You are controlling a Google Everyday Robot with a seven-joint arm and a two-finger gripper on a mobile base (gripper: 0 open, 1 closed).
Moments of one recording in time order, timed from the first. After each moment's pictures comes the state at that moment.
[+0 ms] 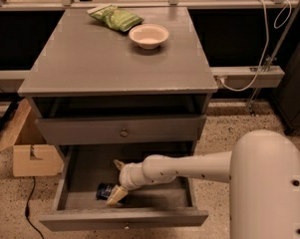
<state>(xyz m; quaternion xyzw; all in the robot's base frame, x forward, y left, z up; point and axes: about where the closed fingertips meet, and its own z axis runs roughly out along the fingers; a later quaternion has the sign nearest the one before) 0.542 0.151 0.400 -0.62 0.66 0.24 0.35</state>
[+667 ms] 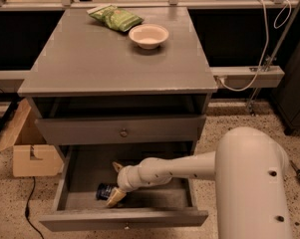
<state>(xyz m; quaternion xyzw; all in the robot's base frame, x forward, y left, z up) 0.547 0.163 0.369 -0.64 0.65 0.23 0.35</state>
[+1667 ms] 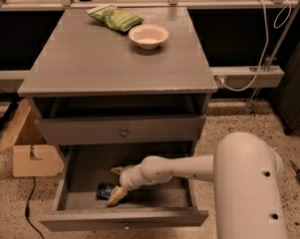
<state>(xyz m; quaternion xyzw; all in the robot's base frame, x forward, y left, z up) 0.558 0.157 0.344 -0.63 0.66 0.25 0.33</state>
